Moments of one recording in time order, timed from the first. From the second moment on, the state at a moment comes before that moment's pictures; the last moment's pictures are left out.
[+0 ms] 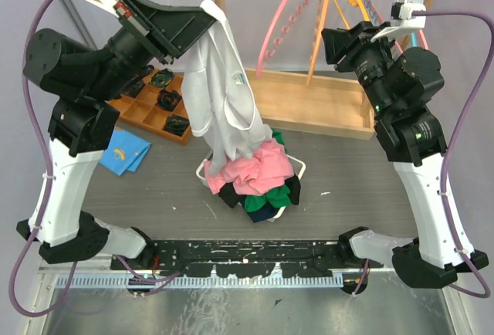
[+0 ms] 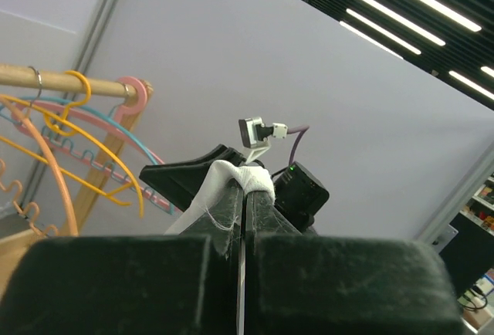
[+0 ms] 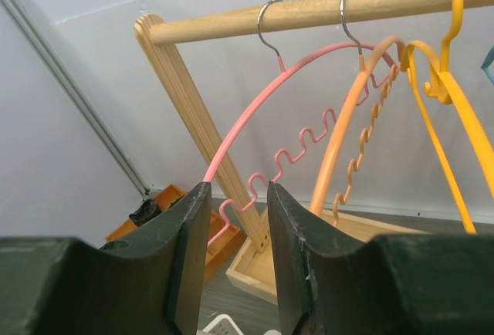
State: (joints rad) left arm -0.65 1.41 2.18 -0.19 0.35 -0.81; right arm 0.37 1.18 1.75 -0.34 0.07 0.29
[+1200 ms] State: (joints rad) left arm -0.86 1.23 1.45 -0.30 -0.03 -0.56; right arm 0.37 1.11 1.73 -0.50 0.06 0.27
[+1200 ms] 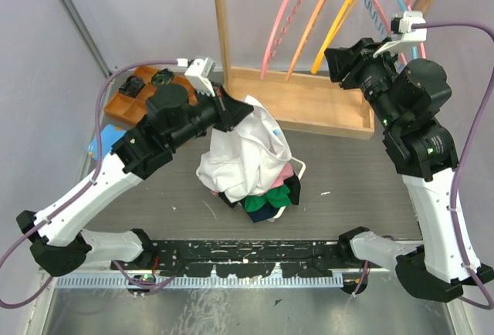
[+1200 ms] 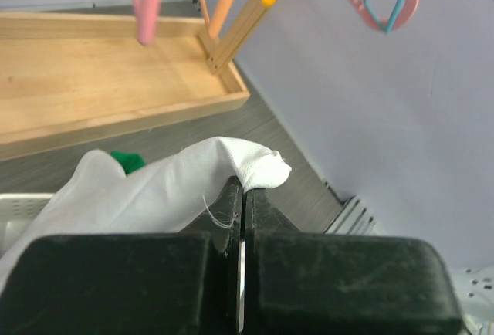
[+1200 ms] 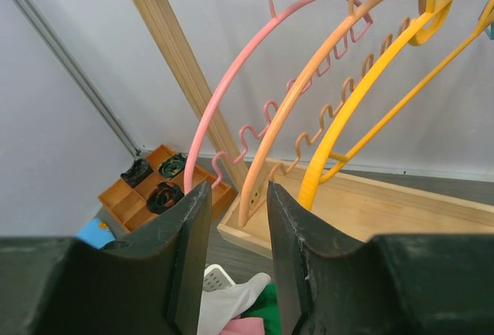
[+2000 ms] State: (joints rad) left arm -1.12 1.20 1.07 -0.53 -0.31 -0.48; right arm 0.37 1.00 1.69 -0.65 0.02 0.27
